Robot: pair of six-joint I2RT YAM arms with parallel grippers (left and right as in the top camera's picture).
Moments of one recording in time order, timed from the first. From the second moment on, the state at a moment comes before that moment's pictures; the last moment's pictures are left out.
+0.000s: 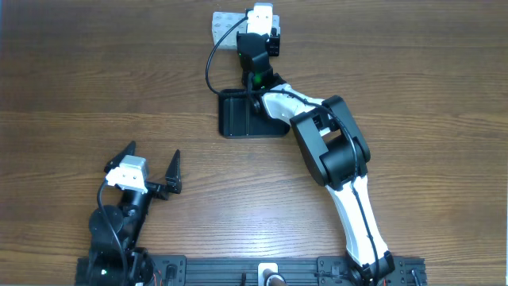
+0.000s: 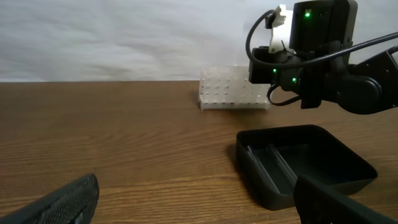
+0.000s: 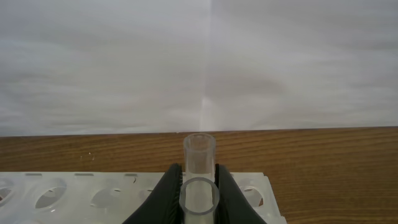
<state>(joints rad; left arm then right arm) -0.09 0.04 0.01 -0.06 0.13 -0.07 0.51 2.41 1.58 0.67 0.60 0.07</state>
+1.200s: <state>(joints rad) -0.09 0.04 0.01 -0.06 0.13 -0.07 0.53 2.26 1.58 0.73 0.64 0.00</state>
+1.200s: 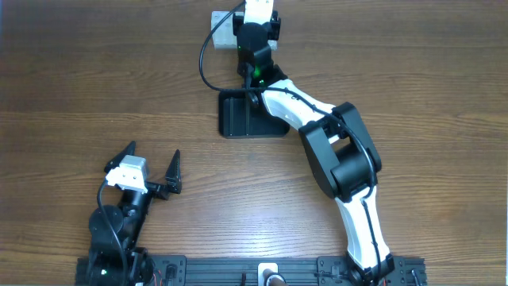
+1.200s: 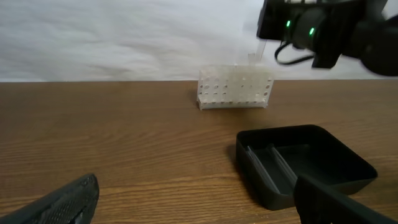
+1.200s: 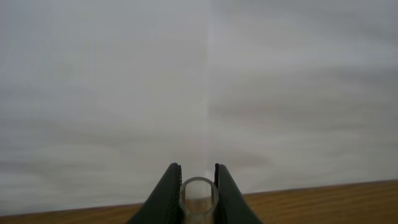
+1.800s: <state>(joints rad) -0.09 0.04 0.01 -0.06 0.13 -0.07 0.55 1.88 1.59 -0.17 0.52 0.14</state>
